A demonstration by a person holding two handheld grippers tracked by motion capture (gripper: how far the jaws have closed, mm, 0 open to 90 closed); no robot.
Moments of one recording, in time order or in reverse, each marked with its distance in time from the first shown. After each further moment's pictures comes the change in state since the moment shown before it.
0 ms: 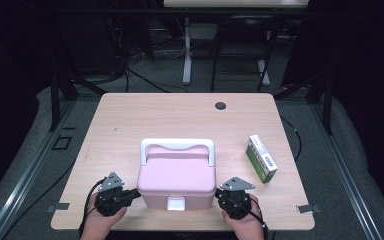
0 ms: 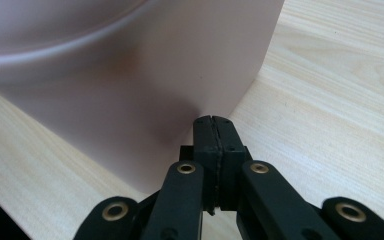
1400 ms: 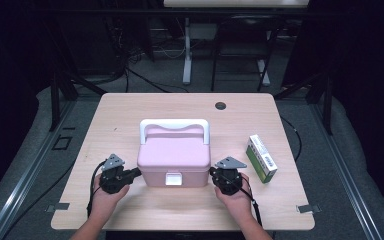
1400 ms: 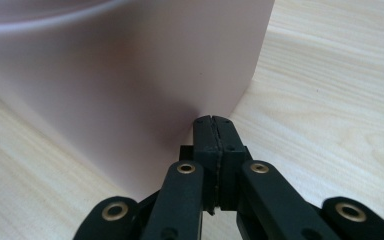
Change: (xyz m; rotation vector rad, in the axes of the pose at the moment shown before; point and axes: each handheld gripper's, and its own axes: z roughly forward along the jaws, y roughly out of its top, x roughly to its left) left arm 0.041 0.025 0.031 -0.082 0.066 -0.037; right arm -0.025 0.034 0.052 -0.086 -0.036 0.018
